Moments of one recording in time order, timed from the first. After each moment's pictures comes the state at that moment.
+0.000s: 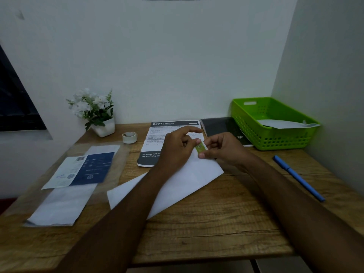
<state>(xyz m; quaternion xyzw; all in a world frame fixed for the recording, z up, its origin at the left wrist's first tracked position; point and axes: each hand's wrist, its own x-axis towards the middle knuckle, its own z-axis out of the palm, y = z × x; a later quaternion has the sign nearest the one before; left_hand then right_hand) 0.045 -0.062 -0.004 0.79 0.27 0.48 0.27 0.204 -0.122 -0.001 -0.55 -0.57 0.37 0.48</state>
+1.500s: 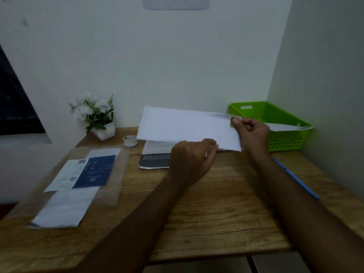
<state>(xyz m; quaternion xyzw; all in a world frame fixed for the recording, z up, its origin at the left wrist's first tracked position) 0.053 -0.097 -0.006 0.82 0.17 0.54 -0.11 0.226 -0.125 0.014 -0.54 -0.35 0.13 0.76</state>
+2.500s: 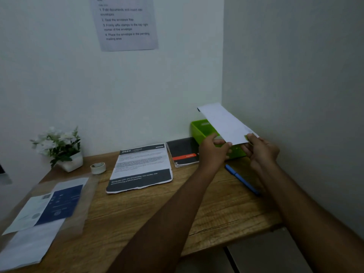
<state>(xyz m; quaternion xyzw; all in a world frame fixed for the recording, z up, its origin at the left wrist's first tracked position) 0.209 -0.164 0.038 0.68 0.26 0.40 0.56 0.324 -0.217 0.031 -0.45 -0.06 0.19 0.87</state>
